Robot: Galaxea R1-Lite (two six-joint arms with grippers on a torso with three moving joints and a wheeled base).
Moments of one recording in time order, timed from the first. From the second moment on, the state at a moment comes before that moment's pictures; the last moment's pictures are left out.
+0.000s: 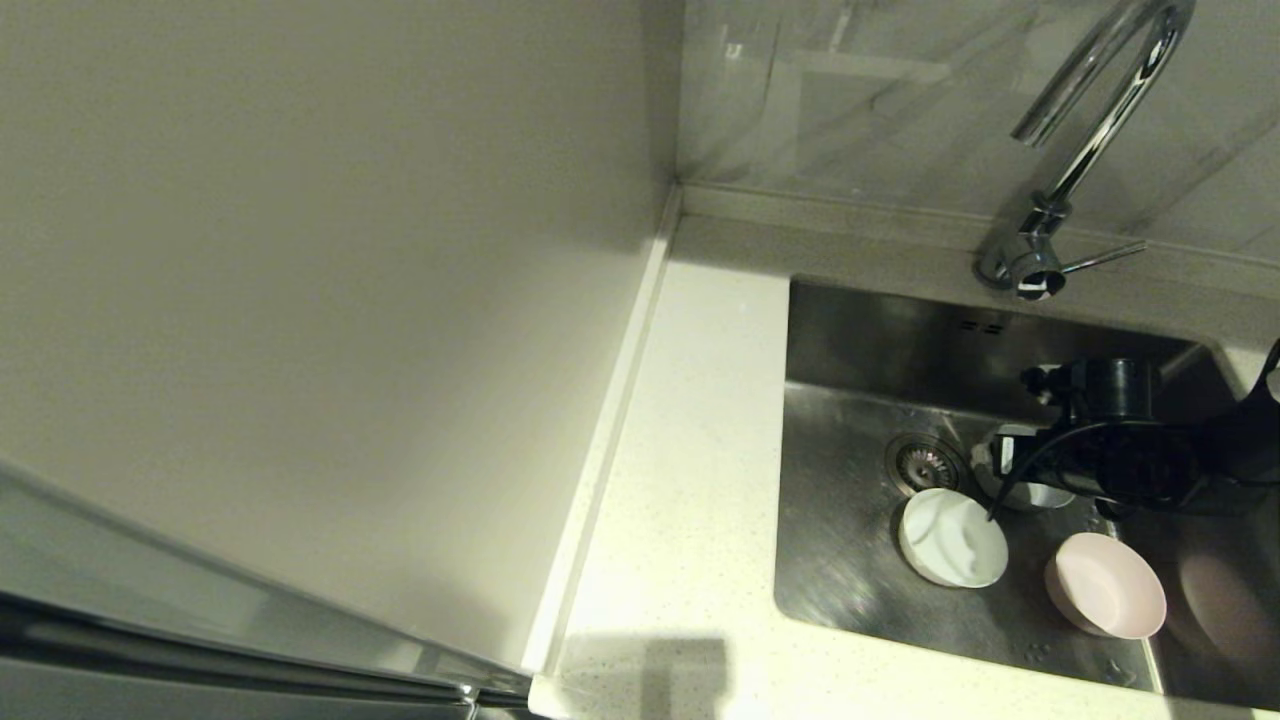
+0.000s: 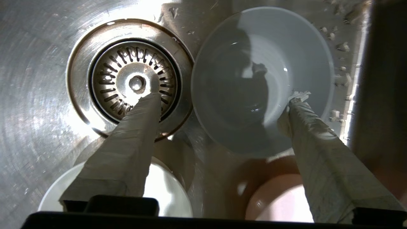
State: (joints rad) left arm 0.00 0.00 0.00 0.00 0.01 -0.02; right arm -0.15 2.17 -1.11 -0.46 -0.14 0.01
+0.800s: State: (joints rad) left arm 0.00 0.00 0.00 0.00 0.01 -0.02; right arm -0.13 2.32 -1.25 -0.46 -0.18 0.01
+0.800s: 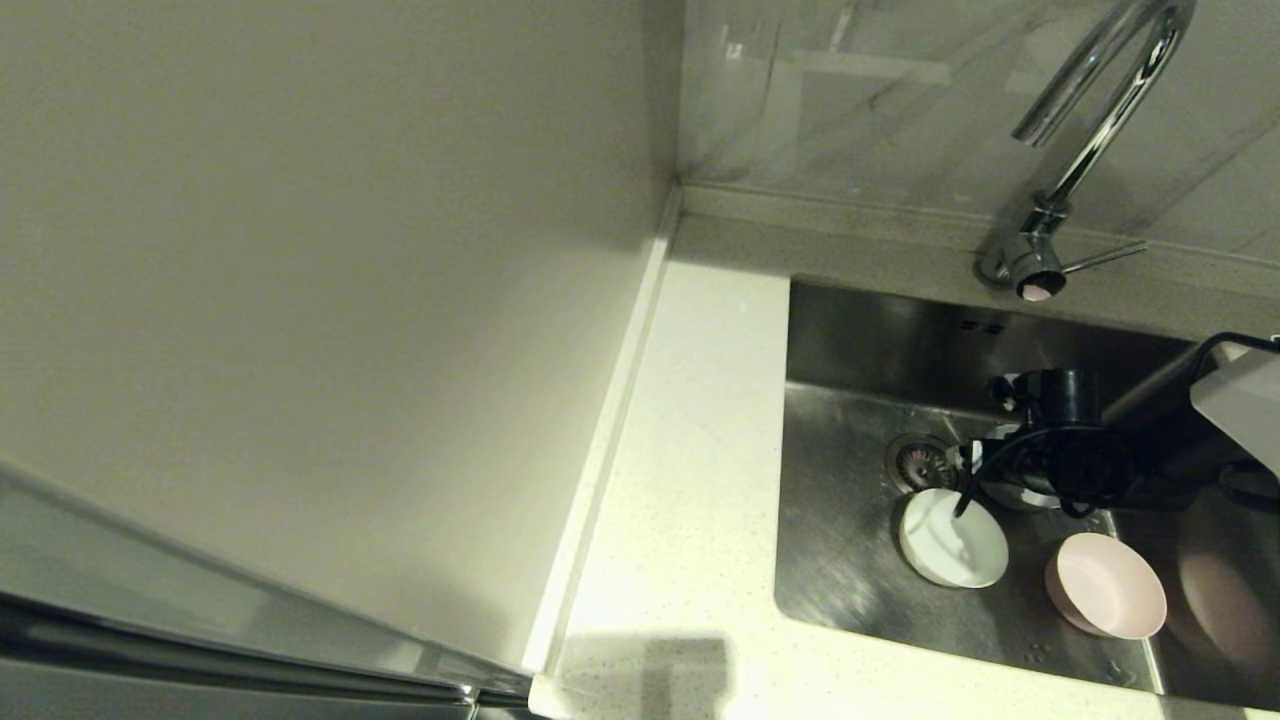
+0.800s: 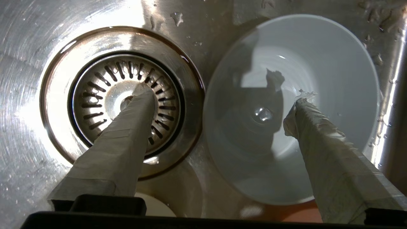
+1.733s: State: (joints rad) left arm 0.00 0.00 0.00 0.00 0.01 -0.02; right arm -0.13 2.34 -1.25 -0.46 -0.21 0.03
